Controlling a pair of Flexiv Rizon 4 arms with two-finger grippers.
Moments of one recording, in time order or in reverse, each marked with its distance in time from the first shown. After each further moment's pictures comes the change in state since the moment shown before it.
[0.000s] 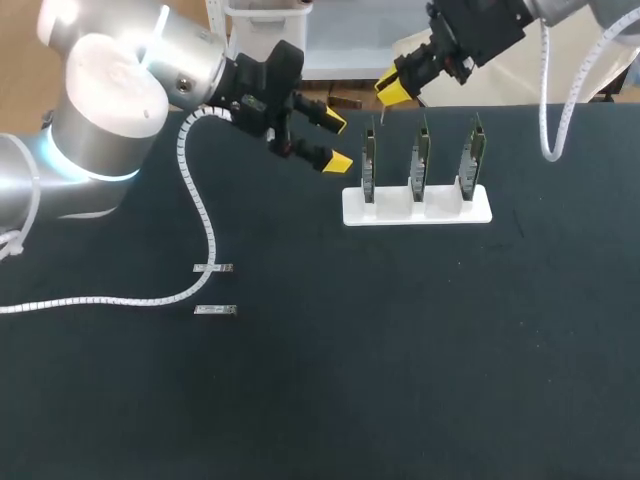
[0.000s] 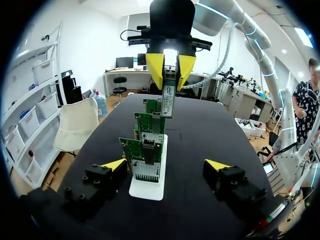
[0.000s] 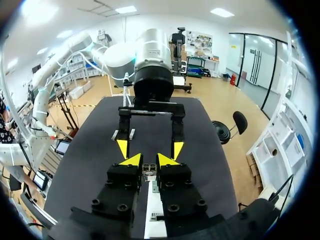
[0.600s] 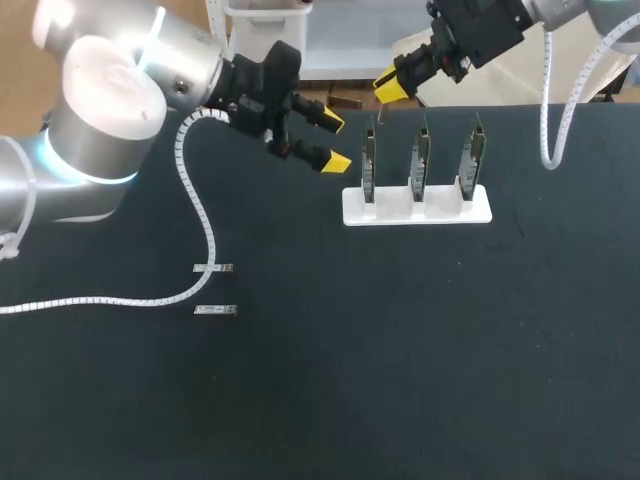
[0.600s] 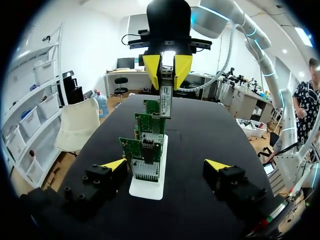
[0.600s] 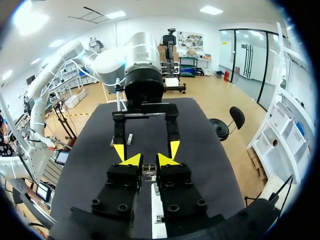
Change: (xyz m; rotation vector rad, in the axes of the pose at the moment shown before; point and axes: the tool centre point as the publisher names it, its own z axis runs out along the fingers) left arm 0.000 -0.002 -0.002 -0.010 -0.004 -0.001; right arm -0.002 -0.001 0.000 0.028 -0.035 0.087
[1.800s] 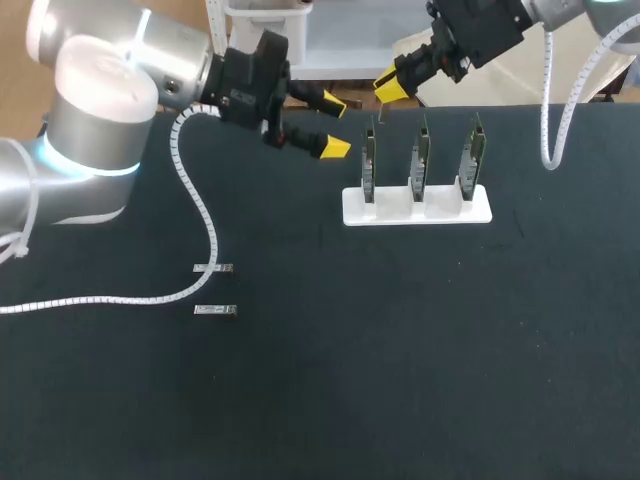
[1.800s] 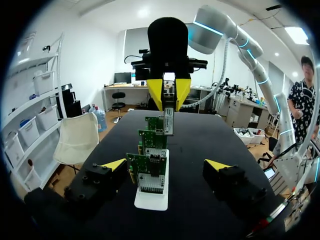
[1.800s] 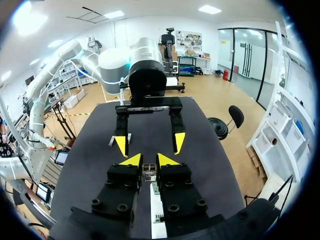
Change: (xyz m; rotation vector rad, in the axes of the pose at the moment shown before) left arm -0.015 0.008 -0.007 0.014 -0.118 0.028; right arm 0.002 -0.003 0.000 0.010 0.003 0.007
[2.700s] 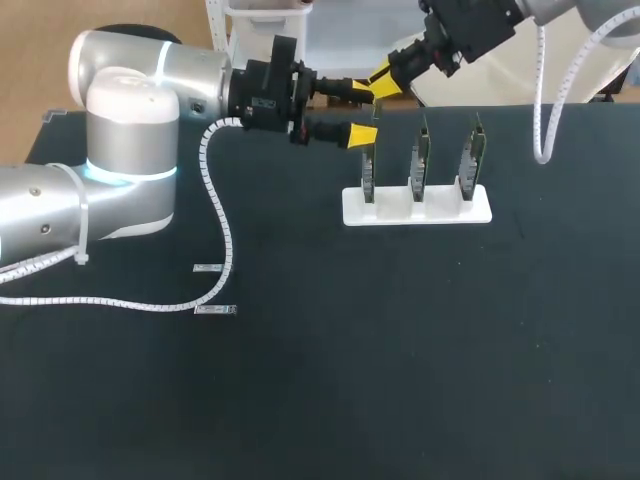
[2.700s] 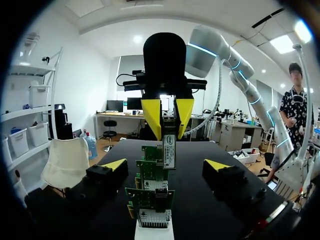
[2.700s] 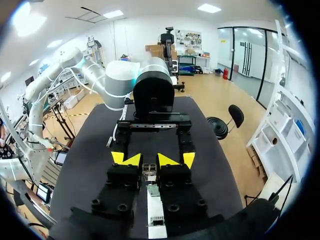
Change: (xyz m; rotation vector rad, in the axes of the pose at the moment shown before) left arm -0.034 0.013 0.032 0.086 -0.298 0.041; right arm -0.005 -0.010 0.005 -0.001 0.006 0.007
